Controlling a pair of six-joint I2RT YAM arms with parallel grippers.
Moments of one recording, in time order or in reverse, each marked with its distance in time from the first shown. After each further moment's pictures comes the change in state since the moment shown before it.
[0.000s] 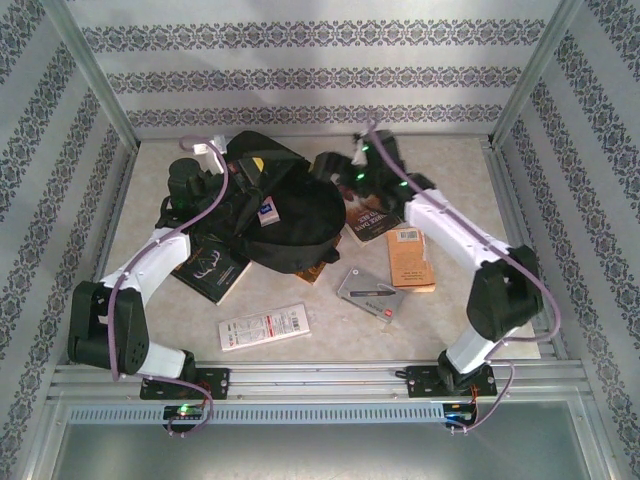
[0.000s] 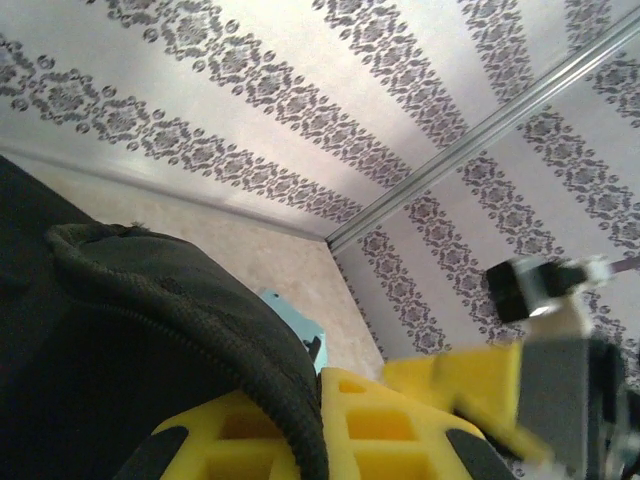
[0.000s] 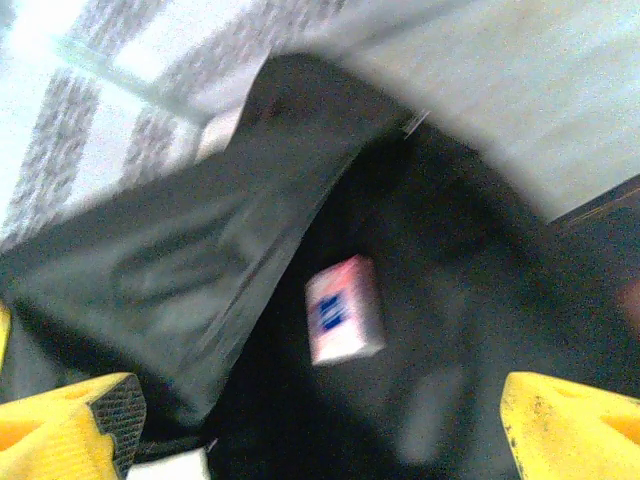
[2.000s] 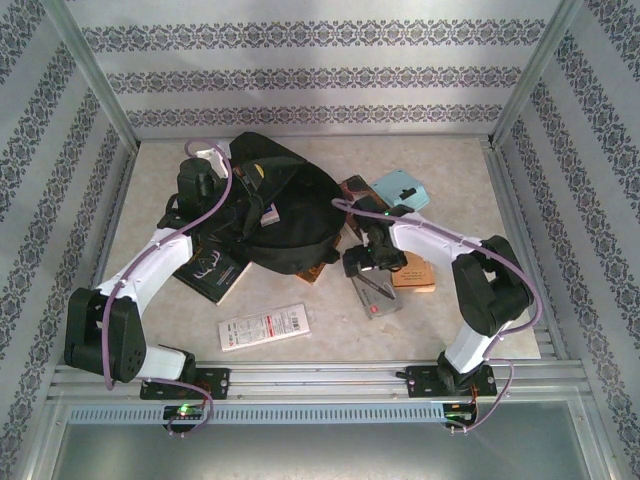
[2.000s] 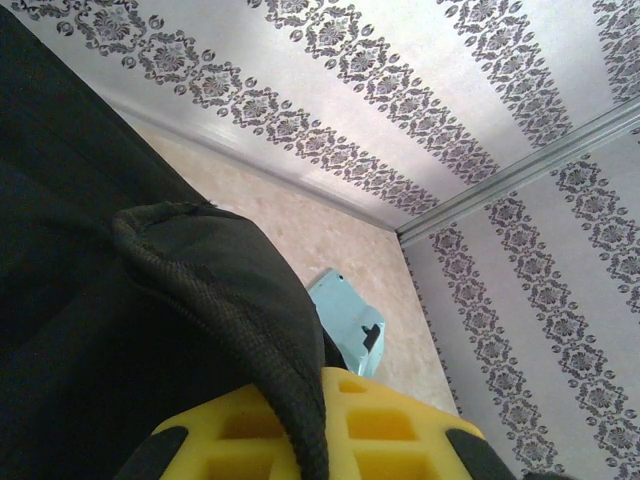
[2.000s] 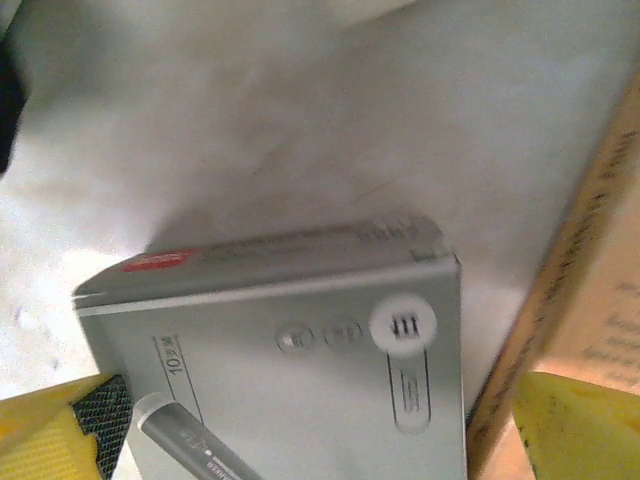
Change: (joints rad) left arm -0.059 -0.039 0.037 -0.243 -0.184 0.023; right arm 0.070 0.060 -0.299 -0.526 0.225 -0.375
